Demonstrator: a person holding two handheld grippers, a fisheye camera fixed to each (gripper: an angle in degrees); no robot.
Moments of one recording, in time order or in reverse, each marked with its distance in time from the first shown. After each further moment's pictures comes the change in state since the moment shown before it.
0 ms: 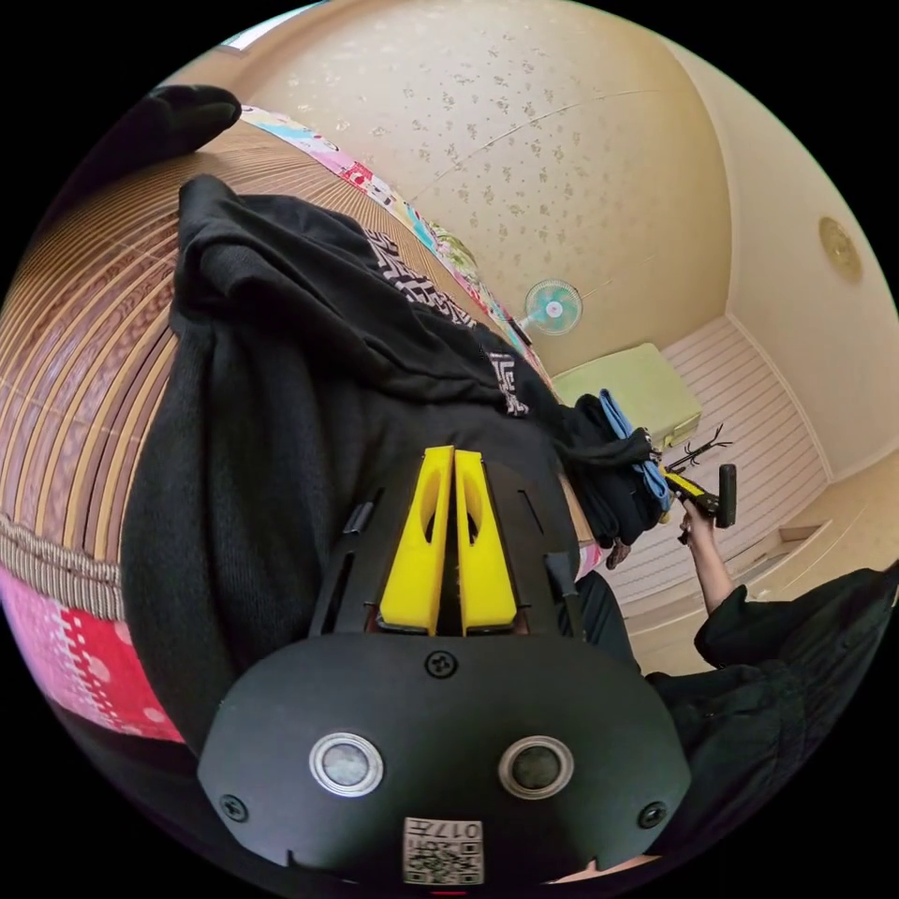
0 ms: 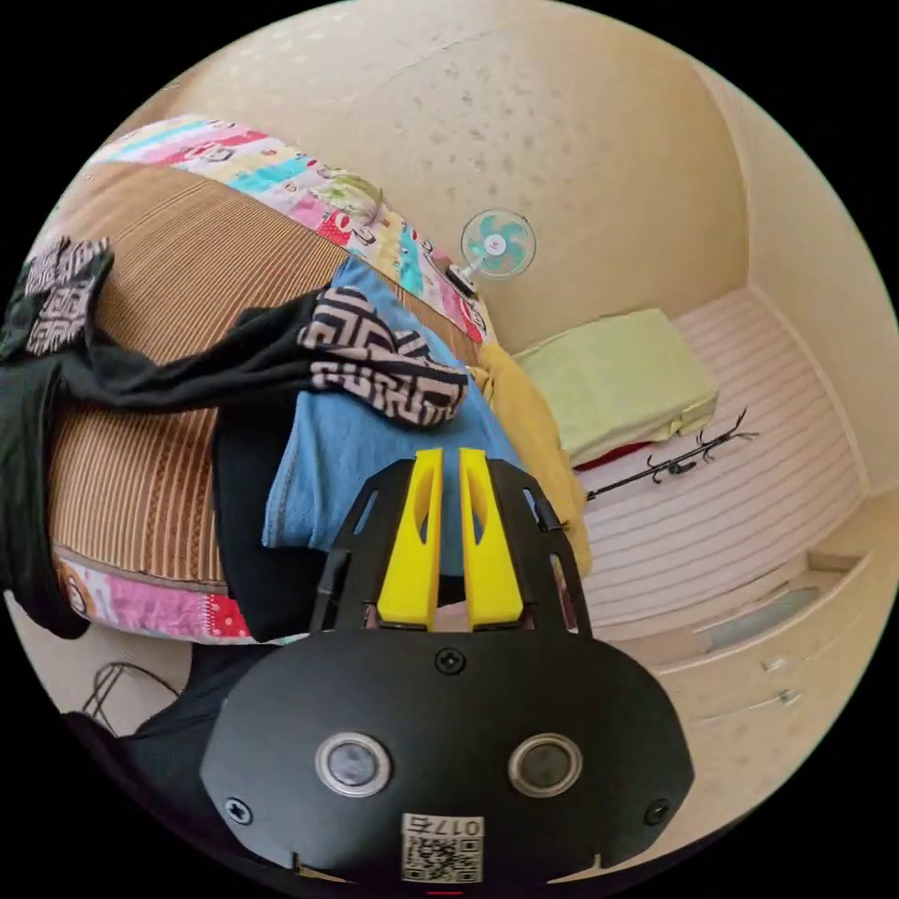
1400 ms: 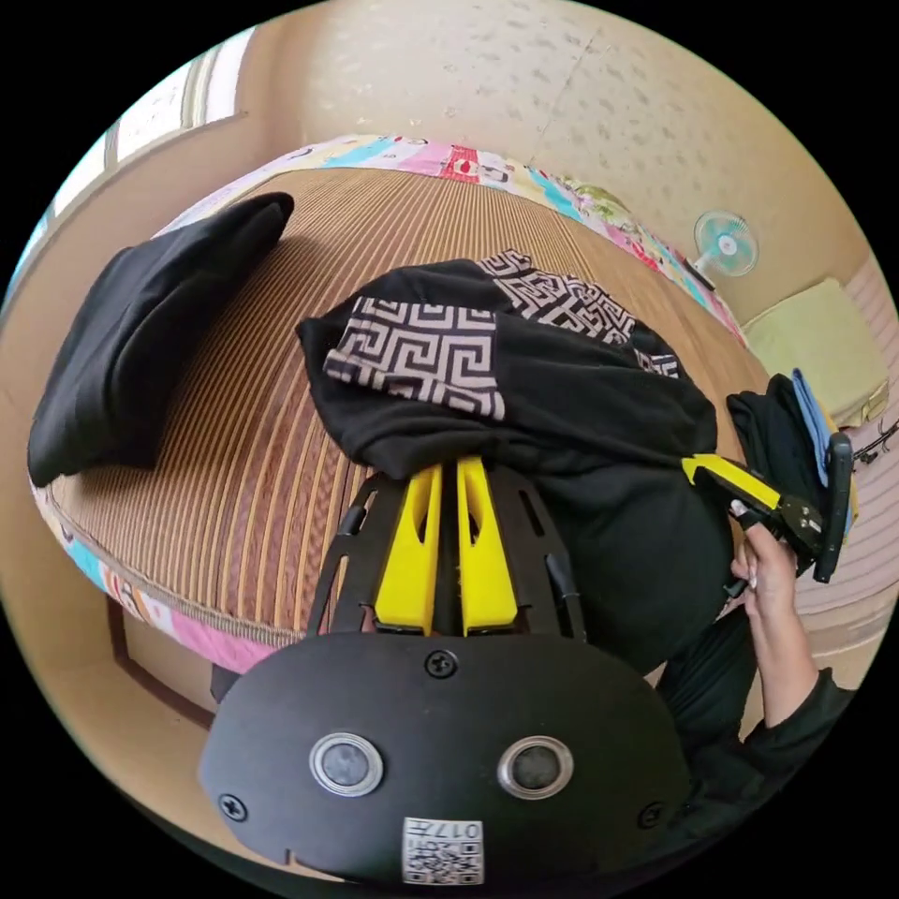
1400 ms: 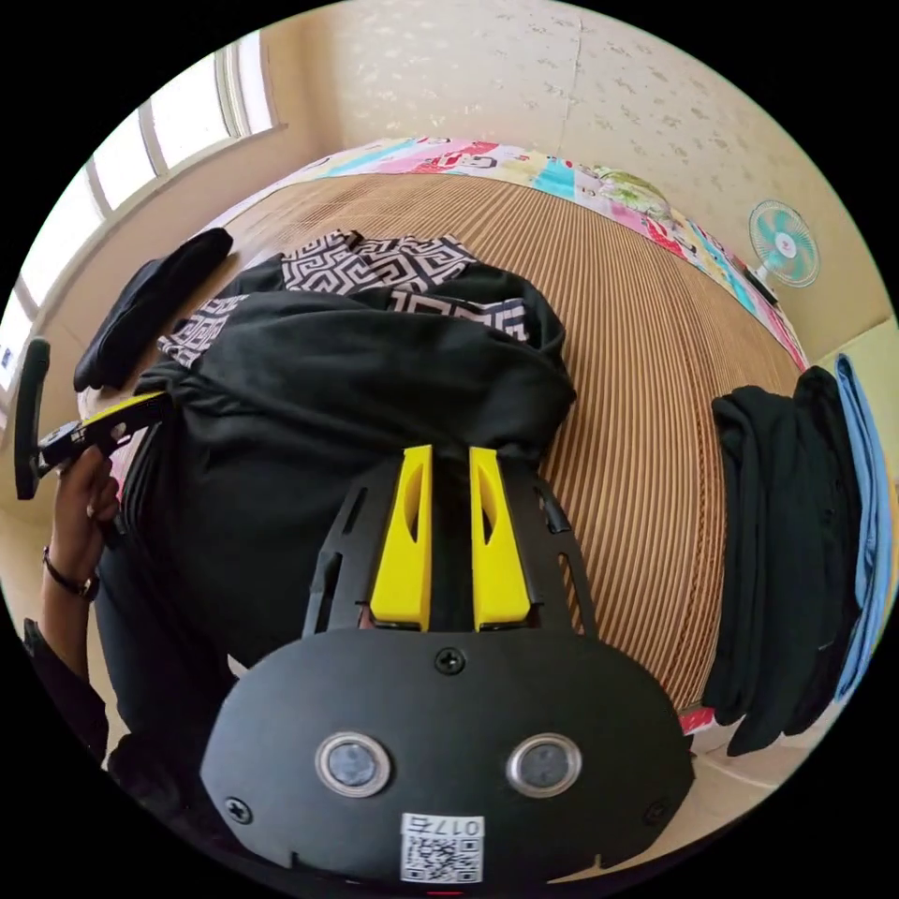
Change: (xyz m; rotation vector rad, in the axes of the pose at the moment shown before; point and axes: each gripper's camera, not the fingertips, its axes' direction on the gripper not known) left arm 0.099 -0.113 0.074 -0.205 -0.733 0.022; right arm -0.211 -0.007 -0.021 -0.085 -0.830 -0.165
